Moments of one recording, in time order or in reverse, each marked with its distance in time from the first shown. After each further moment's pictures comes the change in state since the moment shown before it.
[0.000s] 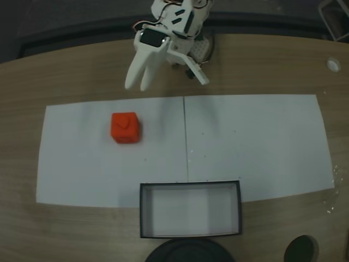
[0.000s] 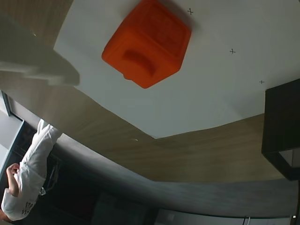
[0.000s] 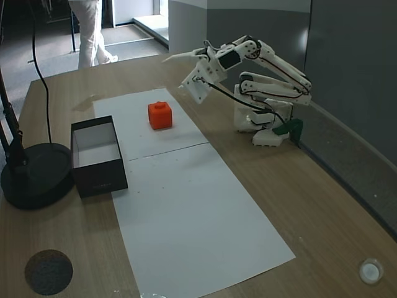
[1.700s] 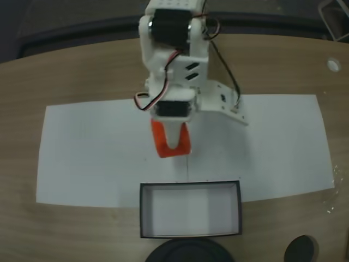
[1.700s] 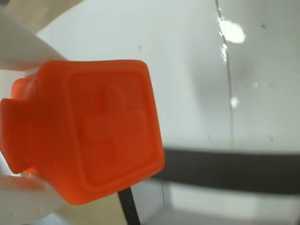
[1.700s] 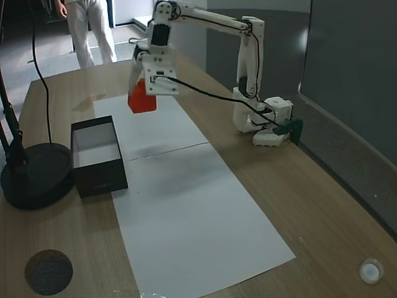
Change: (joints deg) arm -24.3 -93.1 -90.6 33.2 -3.6
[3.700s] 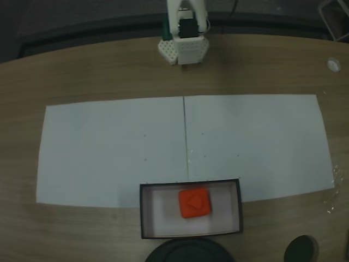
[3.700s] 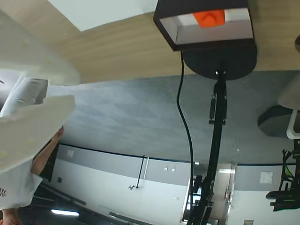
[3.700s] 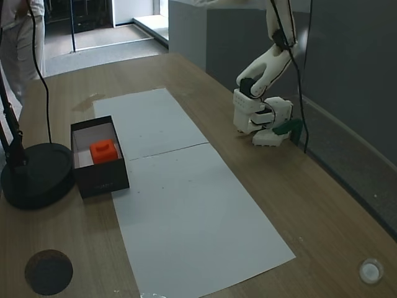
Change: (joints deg) arm -7.2 56.2 4.2 4.5 6.2
